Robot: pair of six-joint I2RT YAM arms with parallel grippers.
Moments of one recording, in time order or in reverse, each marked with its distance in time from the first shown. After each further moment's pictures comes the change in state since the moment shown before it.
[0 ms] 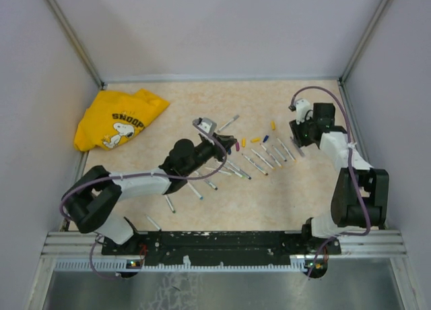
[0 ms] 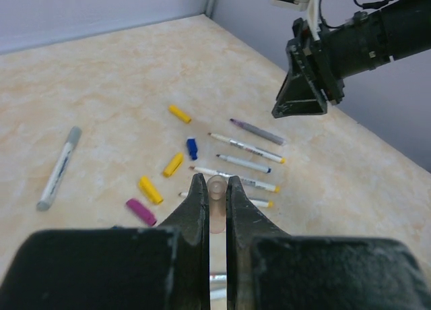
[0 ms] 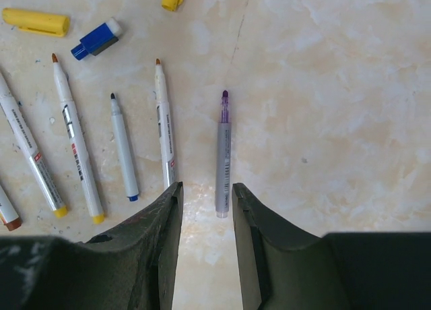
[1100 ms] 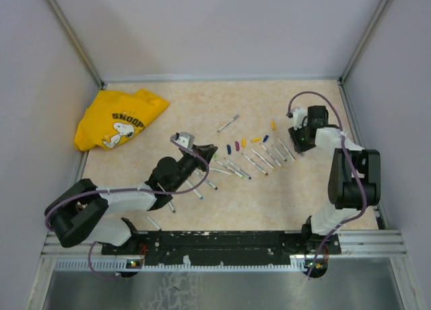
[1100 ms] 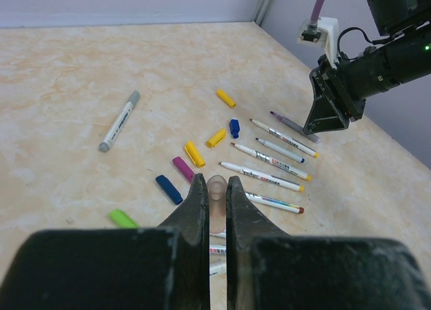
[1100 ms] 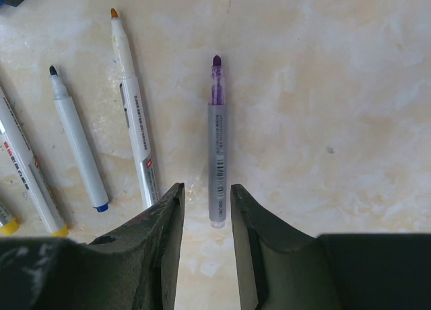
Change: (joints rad) left arm 0.000 -0.111 -0.206 0.120 -0.139 -0.040; right arm 0.000 0.159 0.007 -0.007 0.081 0.000
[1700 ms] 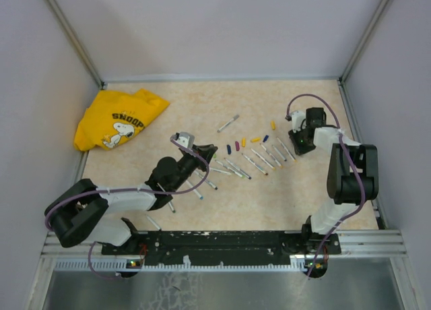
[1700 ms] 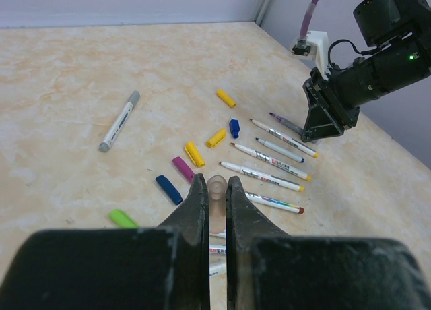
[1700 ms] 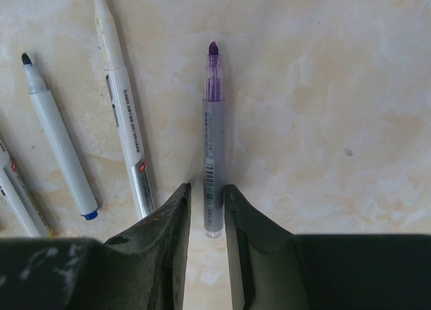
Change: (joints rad) left arm 0.000 0.000 0.000 0.000 0.000 0.000; right arm 0.000 0.049 0.000 -0.002 0.012 -0.010
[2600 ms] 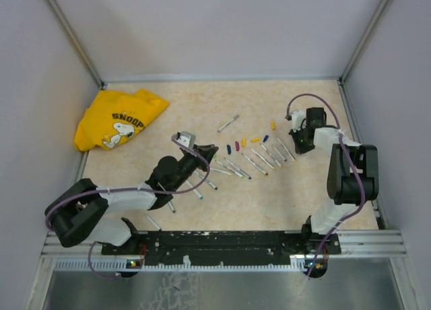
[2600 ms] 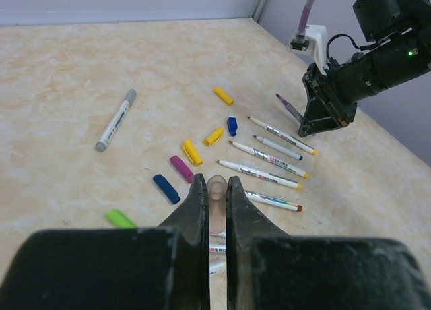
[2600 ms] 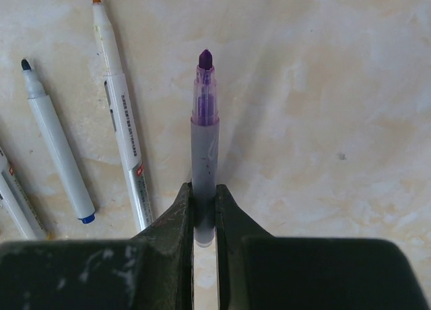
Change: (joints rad) left arm 0.000 0.005 0.017 -0.023 0.011 0.000; right arm 0.002 -0.006 -0.006 0.023 -0.001 -0.008
